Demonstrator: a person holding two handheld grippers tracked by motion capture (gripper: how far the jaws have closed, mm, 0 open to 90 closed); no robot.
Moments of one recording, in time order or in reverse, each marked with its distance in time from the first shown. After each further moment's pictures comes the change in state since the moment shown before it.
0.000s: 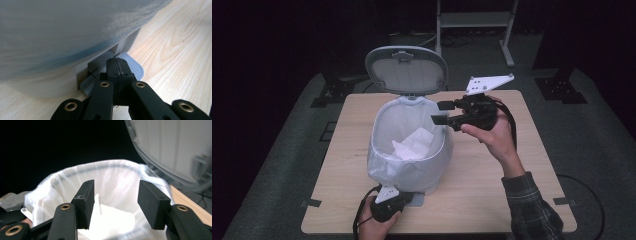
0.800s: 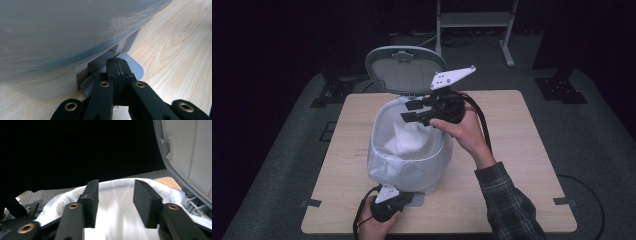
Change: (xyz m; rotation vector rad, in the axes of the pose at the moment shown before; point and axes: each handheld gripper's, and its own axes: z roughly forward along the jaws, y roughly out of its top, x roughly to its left) left arm 0.000 0.000 0.000 -0.003 0.001 -0.001; right arm 0.011 0.032 0.064 0.003 0.137 -0.025
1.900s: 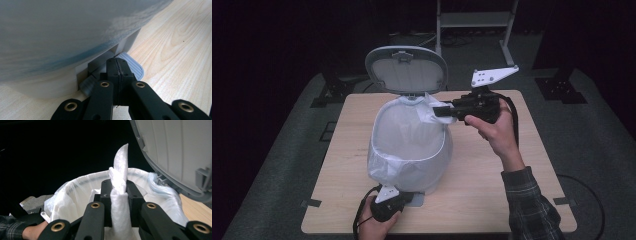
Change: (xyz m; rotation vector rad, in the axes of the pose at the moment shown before) left arm 0.001 0.000 0.000 0.001 -0.005 0.004; right arm -0.010 -0.020 -0.068 -0.047 -0.010 0.044
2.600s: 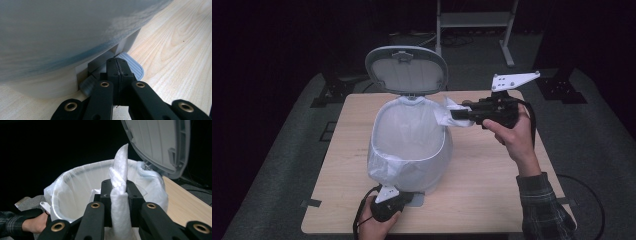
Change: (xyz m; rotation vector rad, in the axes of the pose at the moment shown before) left arm 0.001 0.000 0.000 0.002 -0.001 0.006; right arm -0.002 -0.018 -0.036 -0.001 -0.048 0.017
